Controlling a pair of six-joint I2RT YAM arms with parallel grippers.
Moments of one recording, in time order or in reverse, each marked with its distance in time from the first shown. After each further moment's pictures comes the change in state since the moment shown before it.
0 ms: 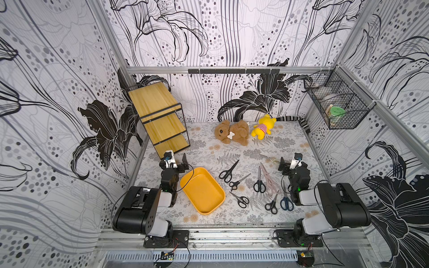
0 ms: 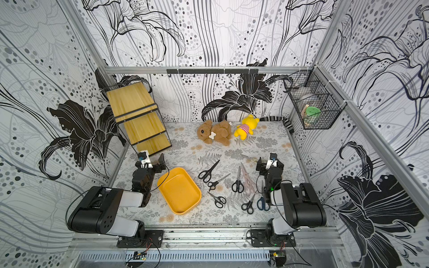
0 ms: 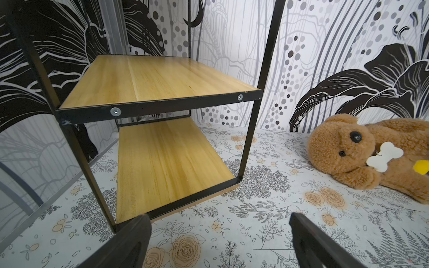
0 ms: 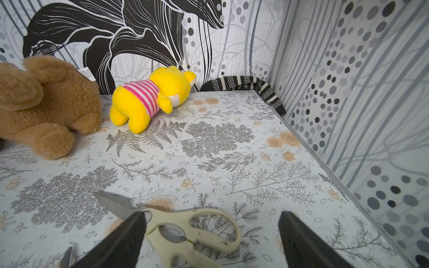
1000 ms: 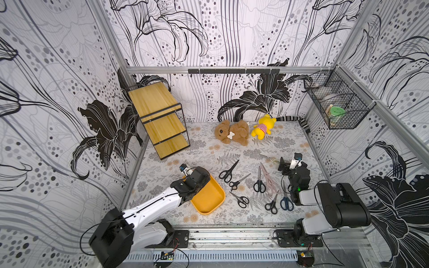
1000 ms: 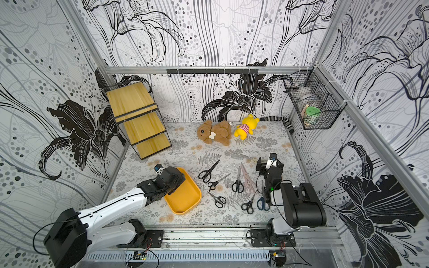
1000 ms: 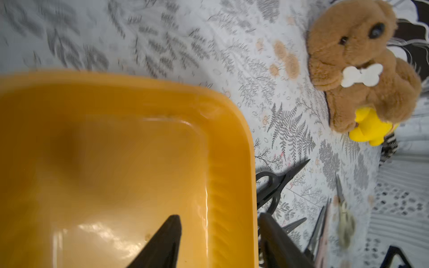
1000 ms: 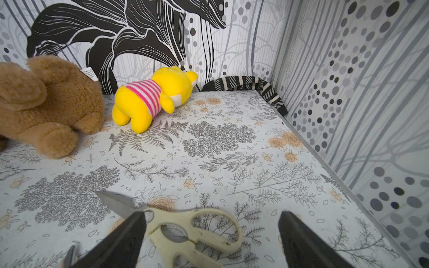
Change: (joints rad) left arm -0.607 -0.245 0.386 -1.469 -0.089 -1.305; right arm 0.000 0.000 0.000 0.000 -0.006 0.000
